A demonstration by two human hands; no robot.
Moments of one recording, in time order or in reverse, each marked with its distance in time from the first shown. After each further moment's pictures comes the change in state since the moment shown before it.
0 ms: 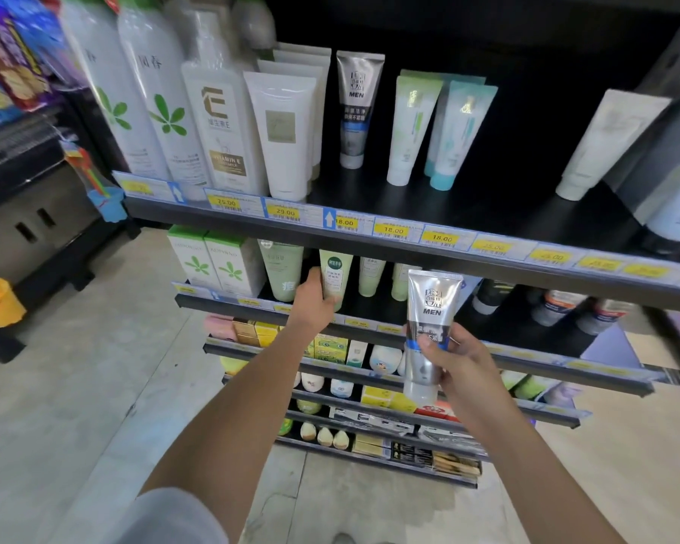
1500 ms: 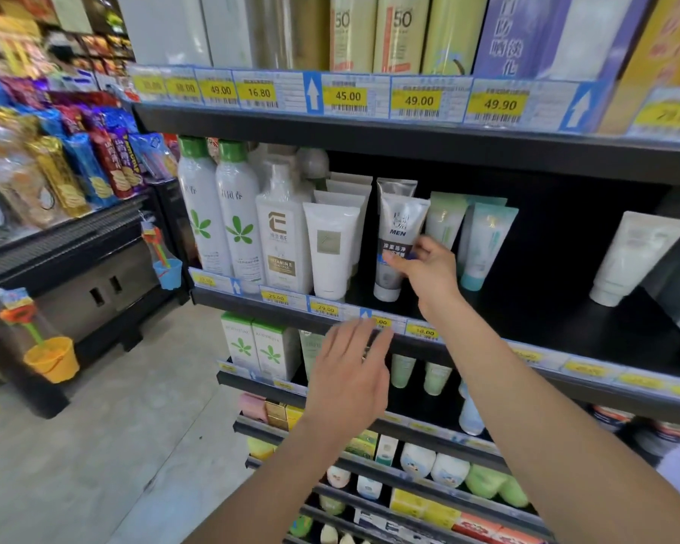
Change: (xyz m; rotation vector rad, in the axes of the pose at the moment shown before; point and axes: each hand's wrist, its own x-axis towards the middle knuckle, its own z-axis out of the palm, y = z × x) left_hand -0.081 0.084 -0.066 0.567 0.595 0.859; right_hand 0.140 -0.173 0.123 -0.058 0.004 -0.478
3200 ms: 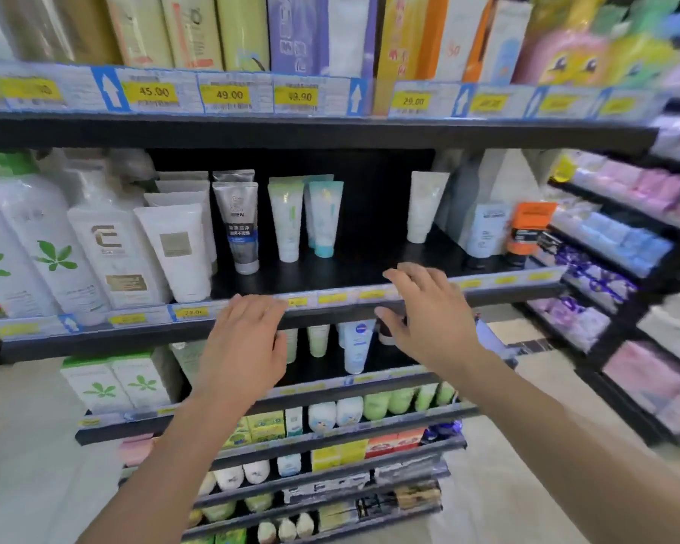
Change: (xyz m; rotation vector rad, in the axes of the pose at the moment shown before) left_hand 0.043 0.005 -0.036 -0.085 -0.391 0.111; right_hand -0.179 -0.035 -0.144 -1.558 0.241 -0.294
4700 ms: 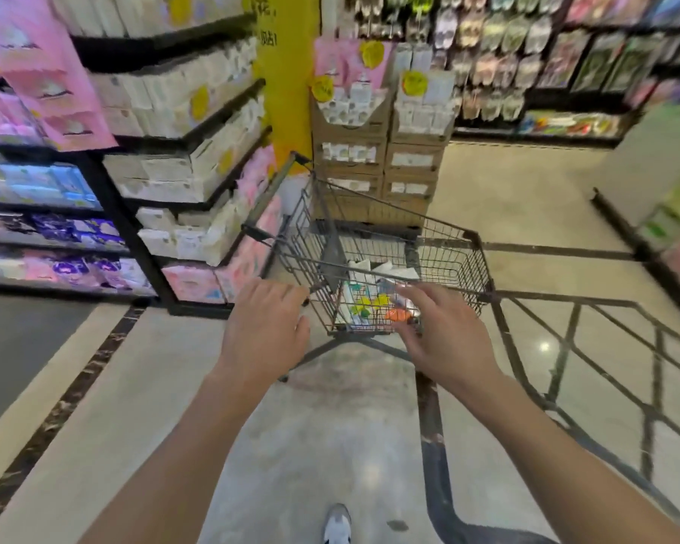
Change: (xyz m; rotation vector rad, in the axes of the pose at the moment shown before) left_hand -0.002 1.028 0.151 -0.564 -0.168 1.222; right_hand -0.613 0.663 -0.274 -0.405 0.011 1.247
